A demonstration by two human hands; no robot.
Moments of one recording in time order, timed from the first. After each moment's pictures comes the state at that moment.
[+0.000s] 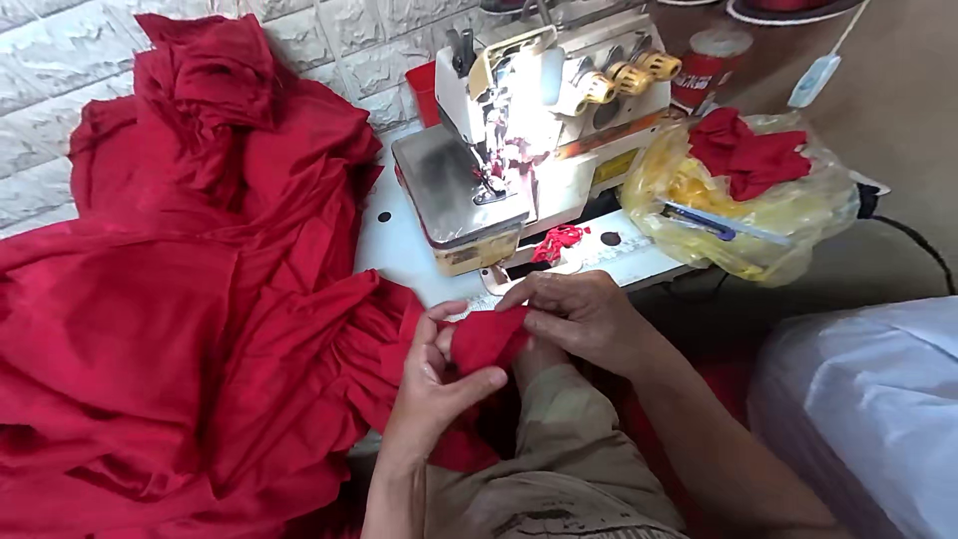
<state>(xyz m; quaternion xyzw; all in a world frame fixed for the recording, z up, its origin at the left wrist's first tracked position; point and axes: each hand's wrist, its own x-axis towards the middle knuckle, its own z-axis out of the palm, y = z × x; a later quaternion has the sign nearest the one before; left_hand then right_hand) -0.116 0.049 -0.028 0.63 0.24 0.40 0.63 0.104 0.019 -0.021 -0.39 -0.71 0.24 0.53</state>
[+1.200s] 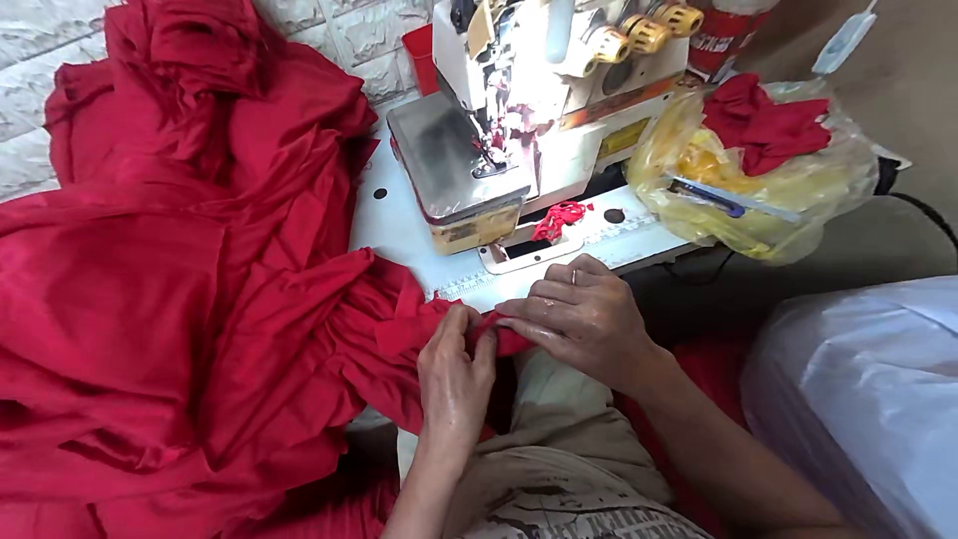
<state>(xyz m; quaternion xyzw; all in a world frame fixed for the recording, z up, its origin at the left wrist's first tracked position) -0.086 0.025 -0.046 0.78 0.44 0.40 0.20 0.095 0.004 -0.042 -0.45 -0.77 -0.14 0.44</state>
